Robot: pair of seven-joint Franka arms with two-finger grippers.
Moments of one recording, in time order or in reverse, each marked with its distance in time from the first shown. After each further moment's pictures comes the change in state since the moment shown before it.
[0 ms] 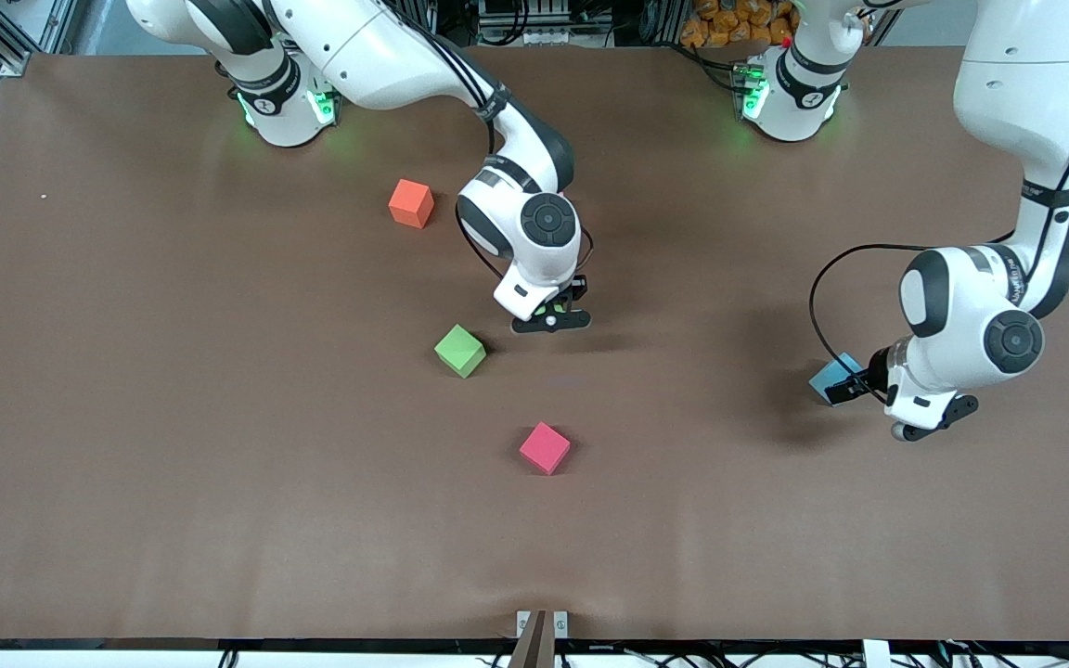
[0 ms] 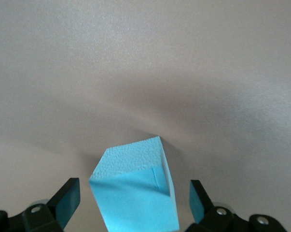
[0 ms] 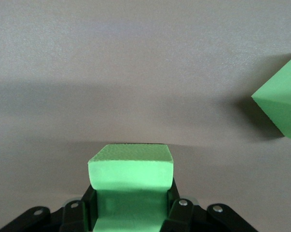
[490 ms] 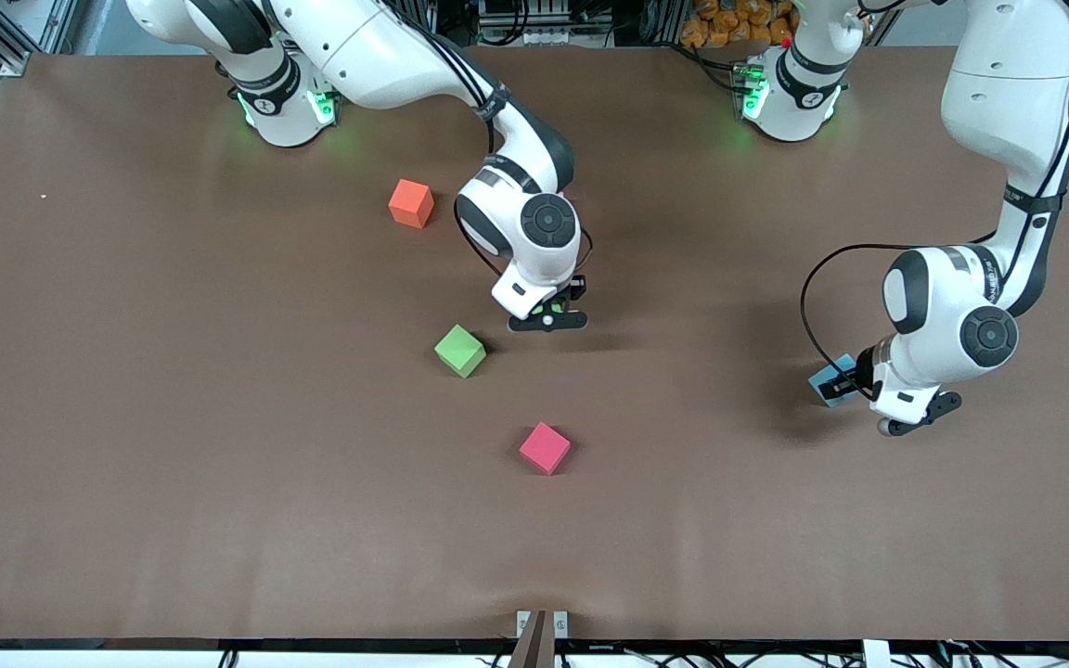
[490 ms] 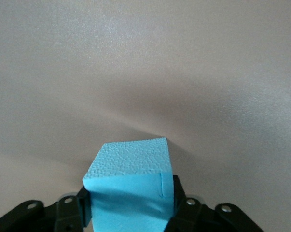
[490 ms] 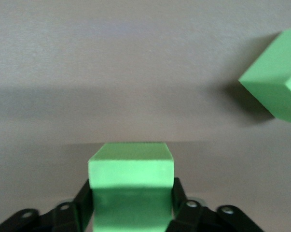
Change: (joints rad) left arm -0.010 0.011 -0.001 -0.022 0.000 0.034 0.002; right arm 0.000 -0.008 -0.001 0.000 0.003 -0.036 0.119
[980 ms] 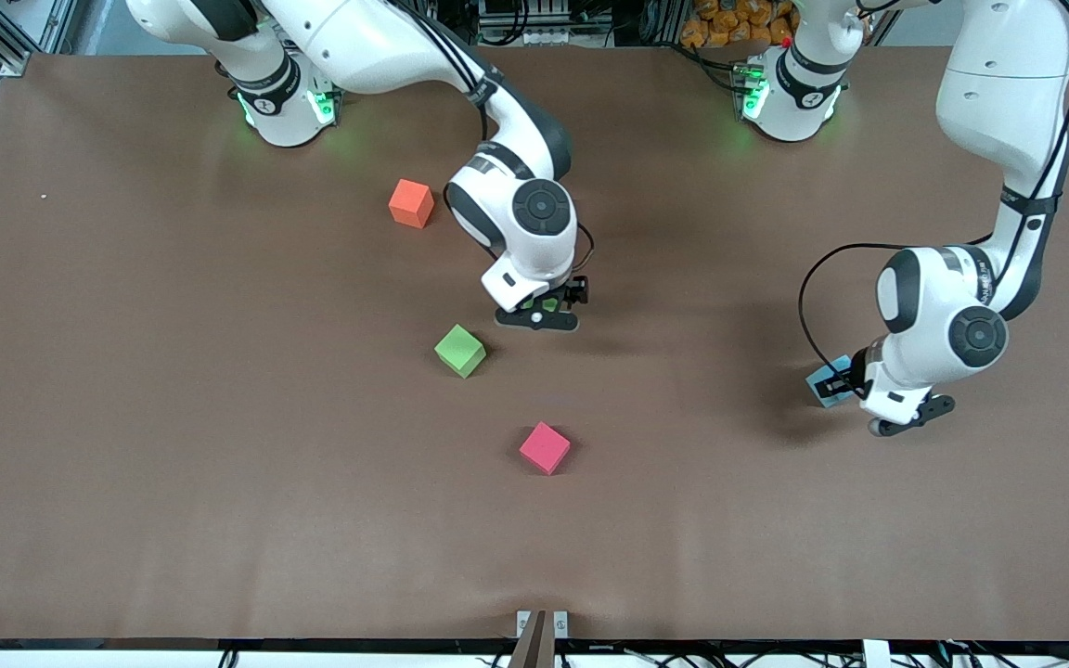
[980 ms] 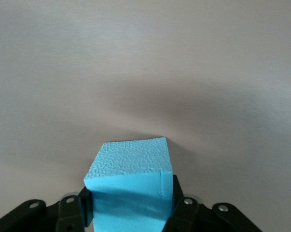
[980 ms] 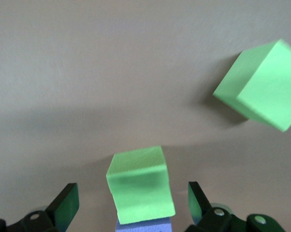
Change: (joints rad) left arm -0.028 -0.003 -0.023 0.010 0.047 0.002 0.018; right arm -0.030 -0.073 -0.019 0.010 0.000 -0.005 0.068
